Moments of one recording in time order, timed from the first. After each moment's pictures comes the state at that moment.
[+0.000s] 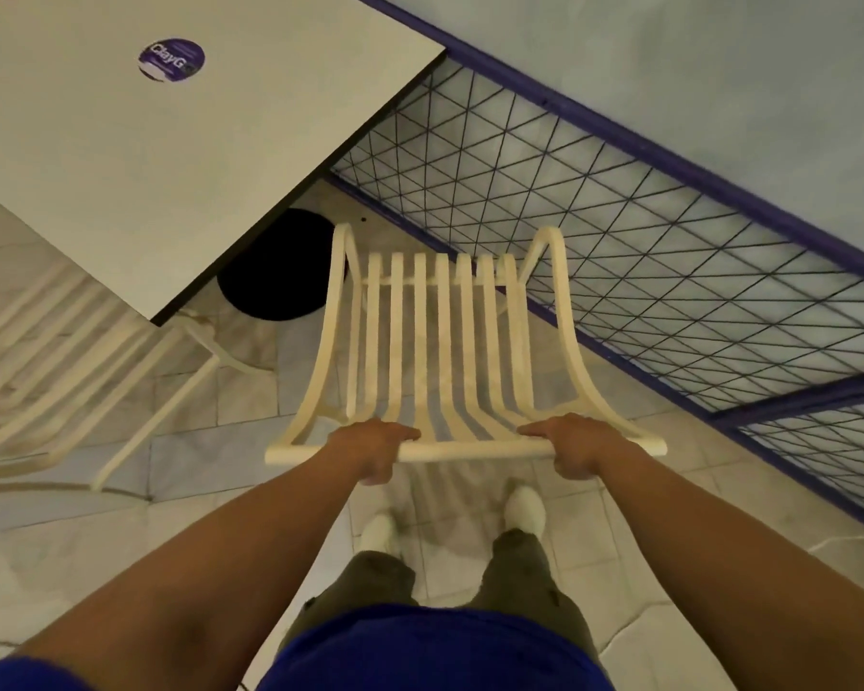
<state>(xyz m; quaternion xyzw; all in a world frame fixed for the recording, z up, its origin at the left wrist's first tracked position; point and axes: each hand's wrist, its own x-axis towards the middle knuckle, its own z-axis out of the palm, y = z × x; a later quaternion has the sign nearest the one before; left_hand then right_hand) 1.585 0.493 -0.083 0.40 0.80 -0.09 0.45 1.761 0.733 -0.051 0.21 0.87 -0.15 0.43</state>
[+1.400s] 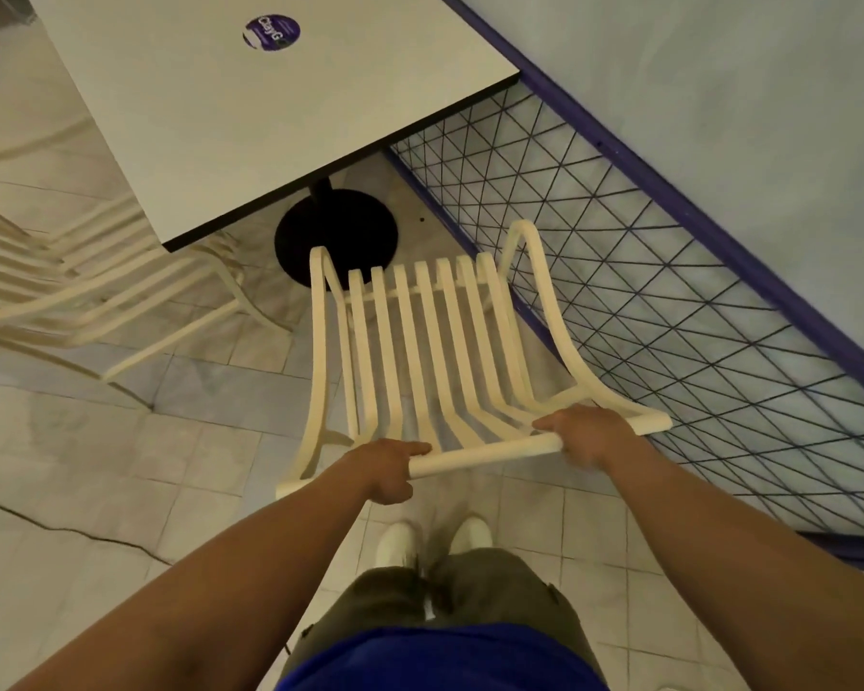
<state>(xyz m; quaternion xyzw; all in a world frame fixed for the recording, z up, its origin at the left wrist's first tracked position) 1.698 0.596 -0.080 0.24 0.85 0.05 0.47 1.757 0.888 -0.051 0.03 0.92 -0.03 0.40</state>
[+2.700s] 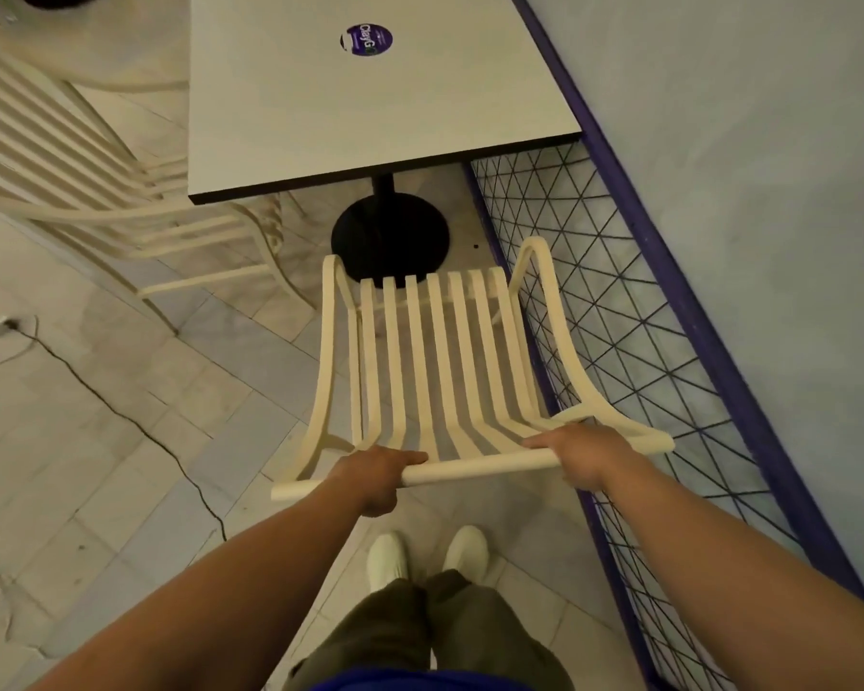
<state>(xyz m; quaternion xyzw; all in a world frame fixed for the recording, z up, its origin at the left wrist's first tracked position) 1.727 0.765 -0.080 0.08 0.91 0.10 0.39 1.676 1.057 -0.035 -0.16 0.89 0.04 0.42</state>
